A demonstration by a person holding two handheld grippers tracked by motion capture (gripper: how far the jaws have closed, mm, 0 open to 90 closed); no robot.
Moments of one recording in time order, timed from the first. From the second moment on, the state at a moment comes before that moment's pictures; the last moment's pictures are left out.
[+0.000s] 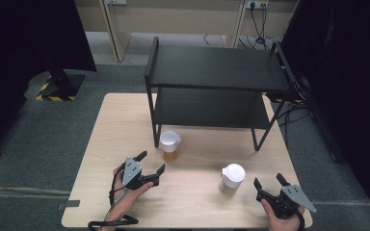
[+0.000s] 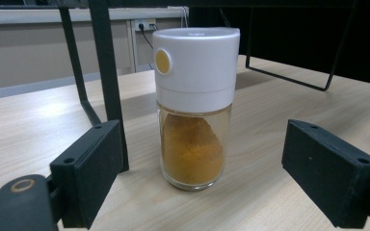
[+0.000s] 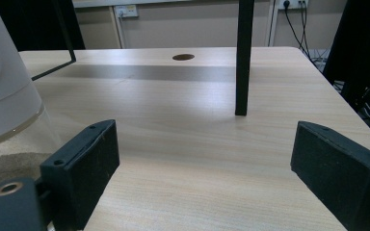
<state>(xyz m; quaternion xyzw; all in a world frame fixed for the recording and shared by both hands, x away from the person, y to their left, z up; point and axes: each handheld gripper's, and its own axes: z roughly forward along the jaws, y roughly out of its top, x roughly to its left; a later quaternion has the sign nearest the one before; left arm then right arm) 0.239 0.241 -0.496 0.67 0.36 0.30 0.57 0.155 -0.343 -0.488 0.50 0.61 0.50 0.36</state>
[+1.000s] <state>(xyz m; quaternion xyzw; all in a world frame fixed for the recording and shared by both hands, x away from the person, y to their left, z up) 0.300 0.215 -0.498 0.69 0.34 0.28 0.57 0.156 -0.345 -0.488 0.50 0.61 0.50 0.35</state>
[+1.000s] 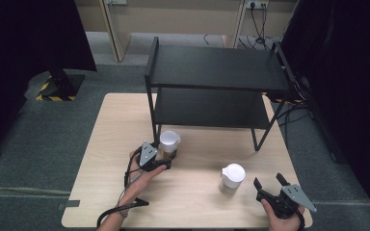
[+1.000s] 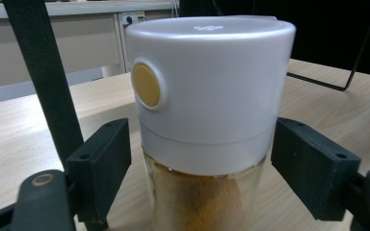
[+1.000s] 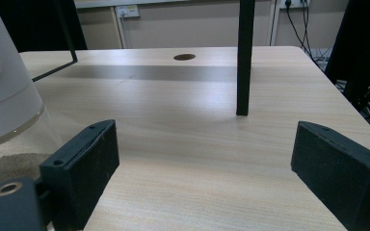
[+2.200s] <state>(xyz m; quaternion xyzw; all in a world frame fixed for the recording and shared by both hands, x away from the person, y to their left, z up) 0.290 0.219 -0.491 0.67 0.33 0.28 0.61 0.156 -0.346 -0.488 0.50 0.61 0.50 0.35</state>
